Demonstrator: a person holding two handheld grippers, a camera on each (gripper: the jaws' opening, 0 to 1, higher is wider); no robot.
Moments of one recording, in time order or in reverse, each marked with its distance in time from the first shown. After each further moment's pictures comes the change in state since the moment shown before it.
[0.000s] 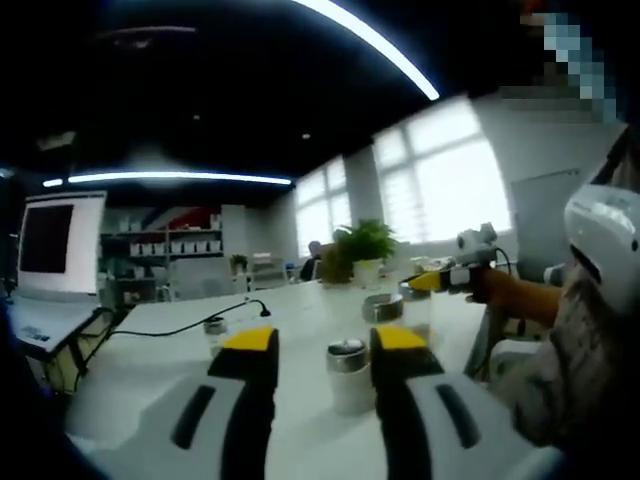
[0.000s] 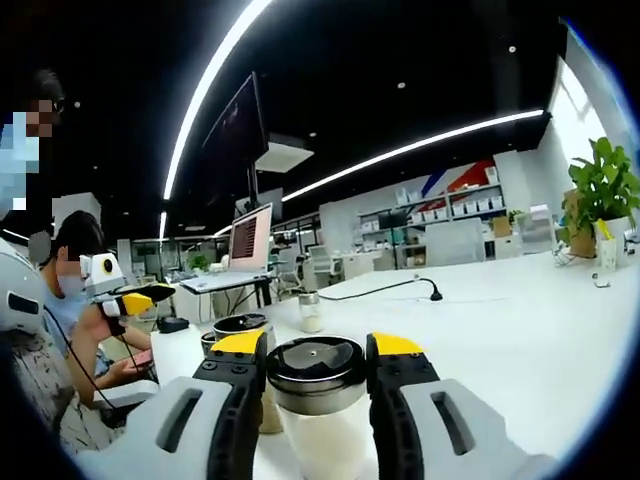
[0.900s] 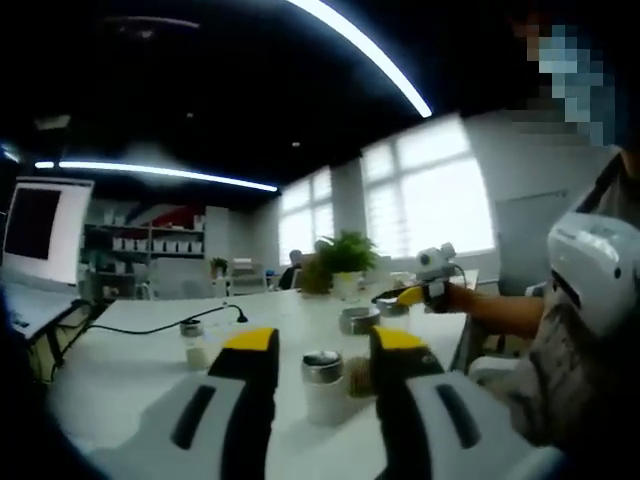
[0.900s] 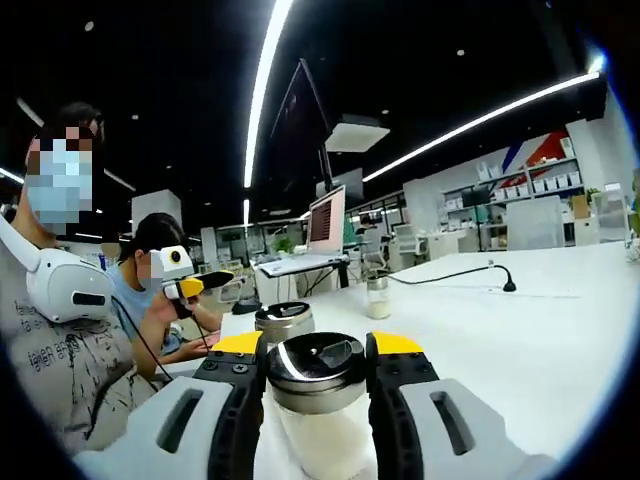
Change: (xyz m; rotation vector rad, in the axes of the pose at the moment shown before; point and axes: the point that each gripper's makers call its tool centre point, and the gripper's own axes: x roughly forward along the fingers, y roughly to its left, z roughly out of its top) left arm 0.002 -0.017 0.008 -0.068 -0.051 -0.083; right arm -0.003 0.013 -0.004 0.042 0.087 0.446
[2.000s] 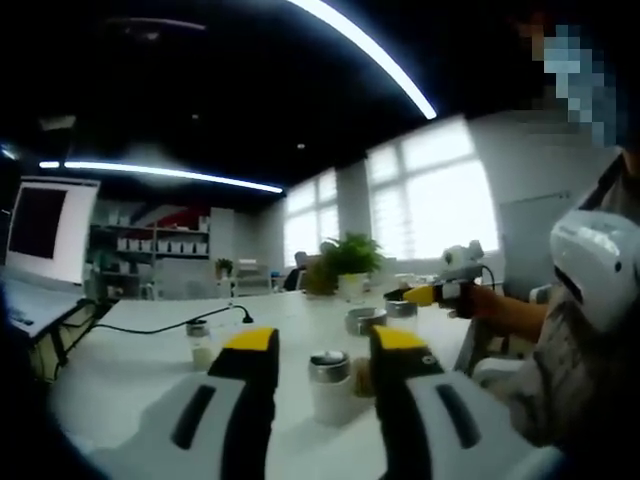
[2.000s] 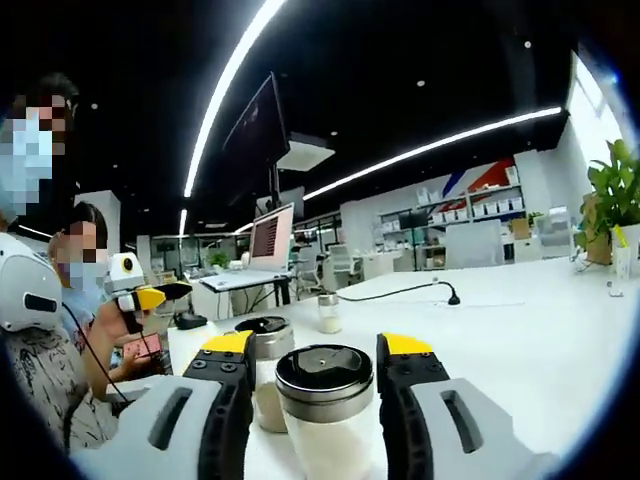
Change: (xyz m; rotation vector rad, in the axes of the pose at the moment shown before) left arm -0.001 0.003 -0.001 0.000 -0.004 0.026; right arm -0.005 0.001 0.010 -0.072 -0.078 -0.383
